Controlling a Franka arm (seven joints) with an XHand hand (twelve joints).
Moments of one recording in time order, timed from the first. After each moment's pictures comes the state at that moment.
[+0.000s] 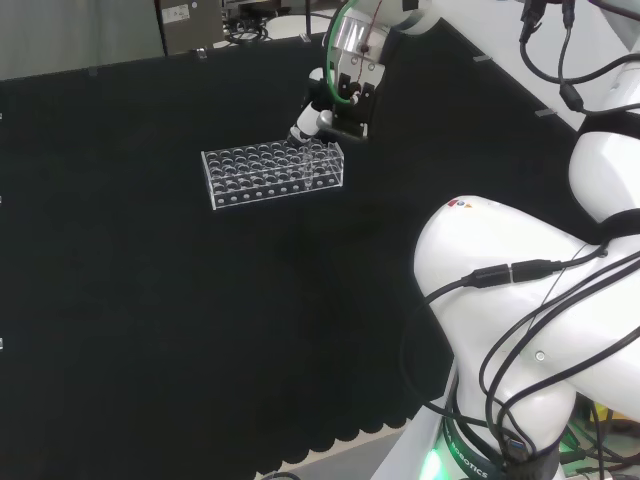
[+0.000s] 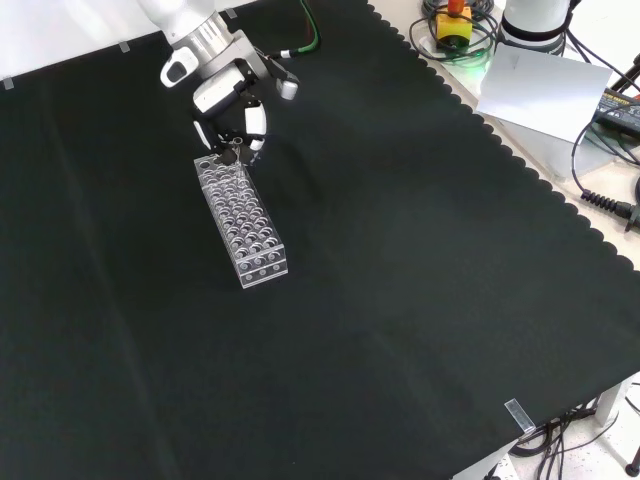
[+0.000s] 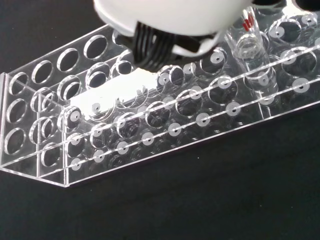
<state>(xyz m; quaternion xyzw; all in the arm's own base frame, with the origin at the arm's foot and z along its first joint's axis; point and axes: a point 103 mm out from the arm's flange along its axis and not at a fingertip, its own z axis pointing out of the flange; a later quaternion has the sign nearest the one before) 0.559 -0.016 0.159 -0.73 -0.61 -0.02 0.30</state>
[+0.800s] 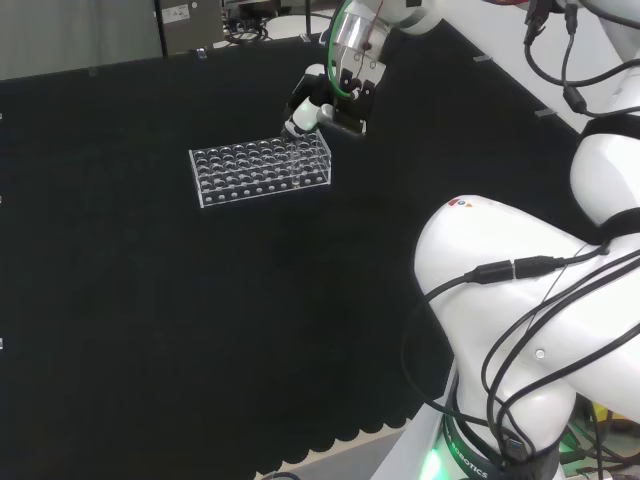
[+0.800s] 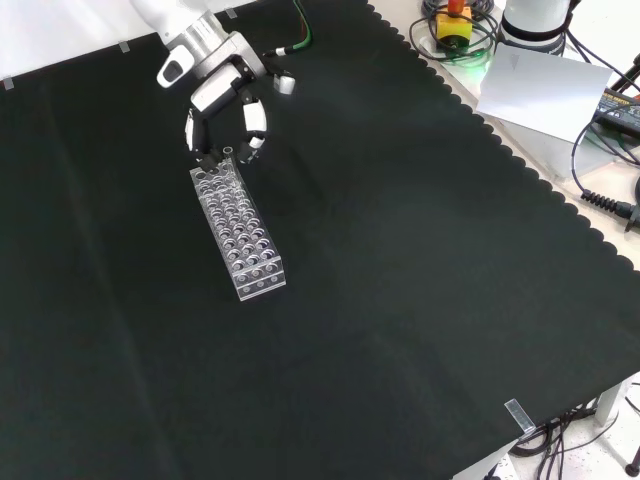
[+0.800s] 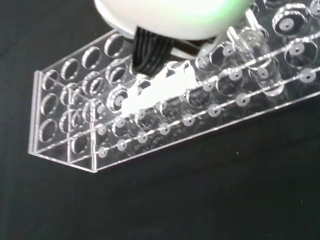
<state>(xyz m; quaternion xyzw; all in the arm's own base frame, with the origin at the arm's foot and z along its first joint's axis) 0.563 -0.011 0.169 -0.70 -0.63 -0.05 0.34</state>
